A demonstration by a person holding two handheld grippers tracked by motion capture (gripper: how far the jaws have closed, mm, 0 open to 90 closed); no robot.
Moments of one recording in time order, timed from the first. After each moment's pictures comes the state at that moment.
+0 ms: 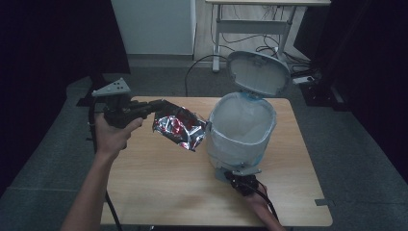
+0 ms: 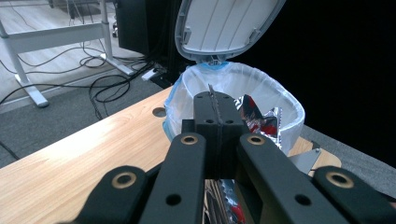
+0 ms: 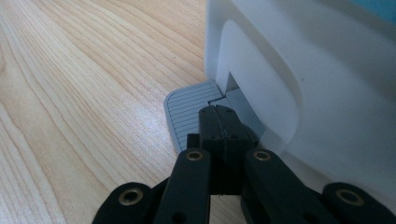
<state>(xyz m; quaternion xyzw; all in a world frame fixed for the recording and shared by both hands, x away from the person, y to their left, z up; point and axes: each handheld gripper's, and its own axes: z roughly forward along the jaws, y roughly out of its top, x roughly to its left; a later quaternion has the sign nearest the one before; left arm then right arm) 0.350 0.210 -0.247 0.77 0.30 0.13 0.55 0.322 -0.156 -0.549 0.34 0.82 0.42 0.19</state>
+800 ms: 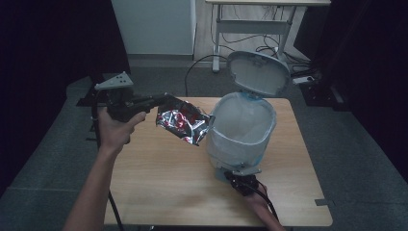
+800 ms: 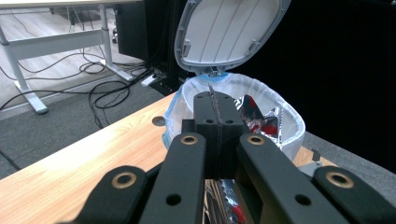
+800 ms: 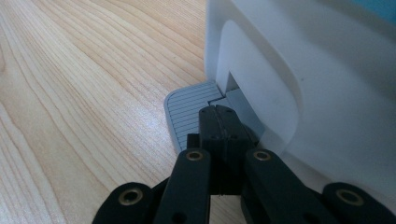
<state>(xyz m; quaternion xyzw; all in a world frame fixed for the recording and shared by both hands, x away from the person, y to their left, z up) 0.358 0.201 -0.237 0.76 0.29 0.14 0.56 0.322 -0.156 -0.550 0.34 0.82 0.42 0.19</state>
